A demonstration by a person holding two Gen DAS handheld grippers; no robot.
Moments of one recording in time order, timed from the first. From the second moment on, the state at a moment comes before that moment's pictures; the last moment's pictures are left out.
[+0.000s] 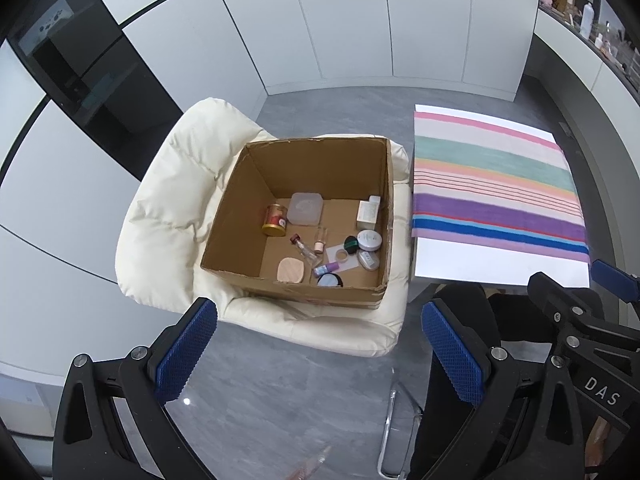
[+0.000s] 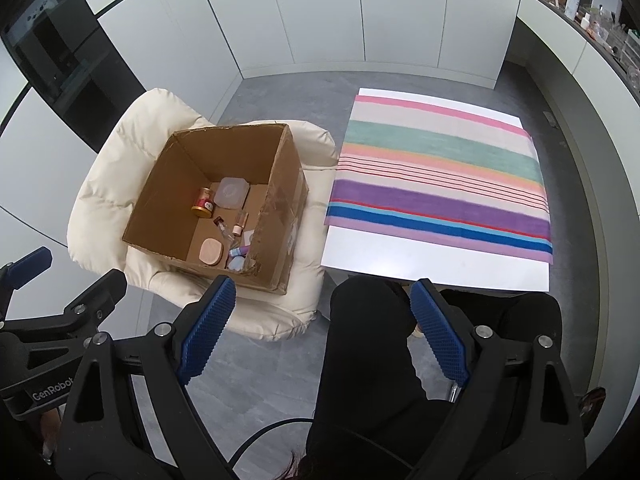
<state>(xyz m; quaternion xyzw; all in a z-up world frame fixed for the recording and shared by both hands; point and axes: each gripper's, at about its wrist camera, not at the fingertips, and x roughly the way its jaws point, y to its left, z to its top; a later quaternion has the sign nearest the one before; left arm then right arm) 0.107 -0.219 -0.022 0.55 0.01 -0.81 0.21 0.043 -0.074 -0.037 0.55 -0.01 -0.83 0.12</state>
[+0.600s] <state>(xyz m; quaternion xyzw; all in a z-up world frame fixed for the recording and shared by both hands) 0.099 -0.216 -0.027 0.56 0.02 -0.80 0.21 0.036 -0.074 -0.042 0.55 0.00 -0.83 0.12</state>
